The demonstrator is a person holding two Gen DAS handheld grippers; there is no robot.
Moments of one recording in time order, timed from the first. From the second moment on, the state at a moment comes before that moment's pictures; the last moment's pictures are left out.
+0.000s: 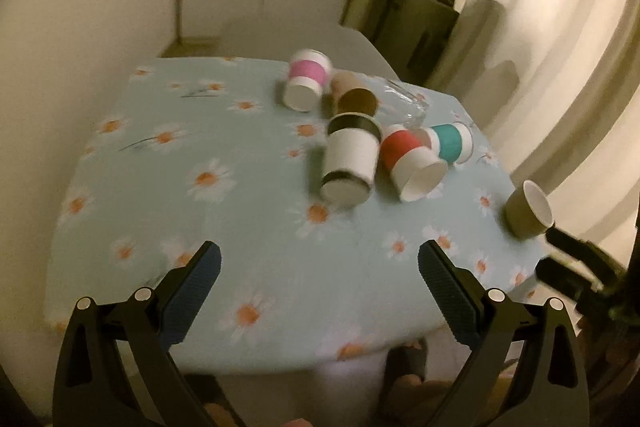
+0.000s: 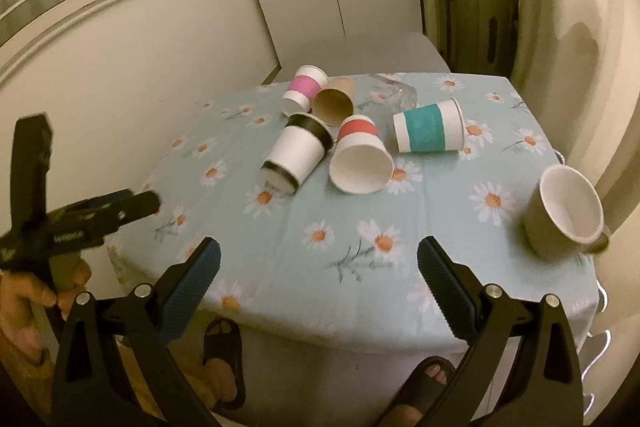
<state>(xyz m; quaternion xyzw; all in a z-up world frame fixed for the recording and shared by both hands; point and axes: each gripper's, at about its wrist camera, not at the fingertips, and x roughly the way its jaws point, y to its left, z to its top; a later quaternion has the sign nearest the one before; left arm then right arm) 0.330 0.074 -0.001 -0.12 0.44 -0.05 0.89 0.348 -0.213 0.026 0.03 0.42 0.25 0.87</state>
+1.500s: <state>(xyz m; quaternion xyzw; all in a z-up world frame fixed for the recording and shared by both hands) 0.430 0.027 -0.060 -0.12 0.61 -0.05 0.79 0.355 -0.262 0.011 0.13 0.44 0.32 0.83</state>
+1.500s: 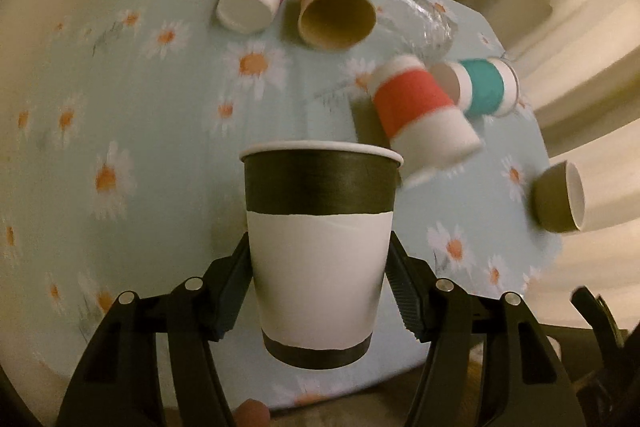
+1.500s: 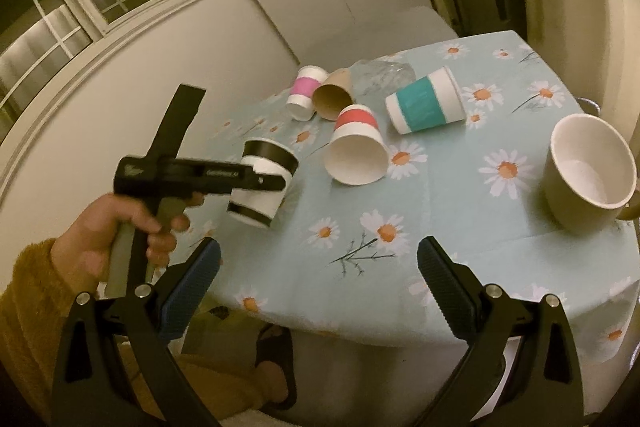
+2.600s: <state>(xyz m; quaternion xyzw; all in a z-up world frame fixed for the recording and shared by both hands) 0.380 0.019 -0.089 -0.16 0.61 -0.01 0.78 0.344 -0.241 -0.001 0.10 0.47 0.34 0.81</state>
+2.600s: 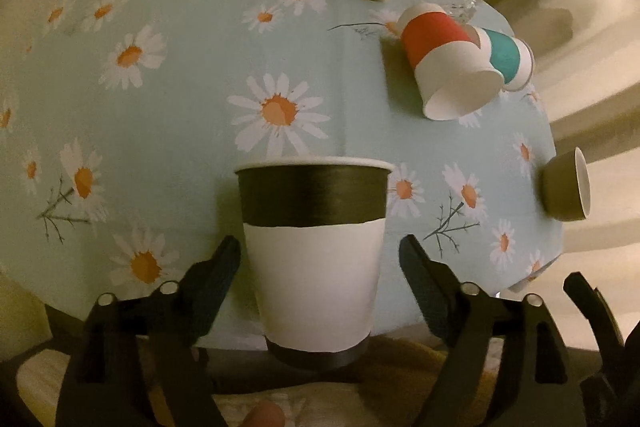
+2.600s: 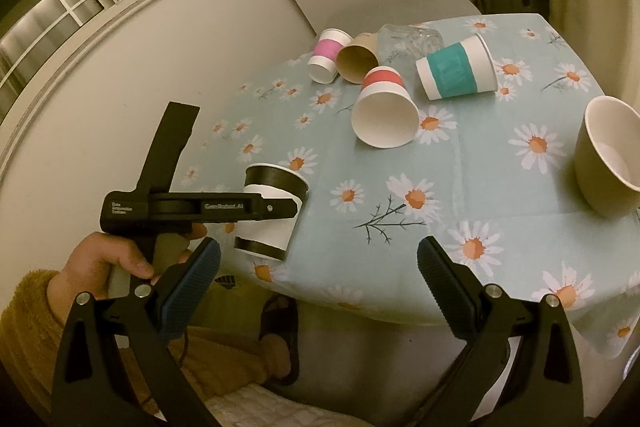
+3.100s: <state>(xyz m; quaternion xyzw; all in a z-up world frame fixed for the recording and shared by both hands) 0.329 0.055 -0.031 -0.20 0.51 -0.05 0.84 0.353 -0.240 -0.014 0.14 0.51 0.34 0.78</state>
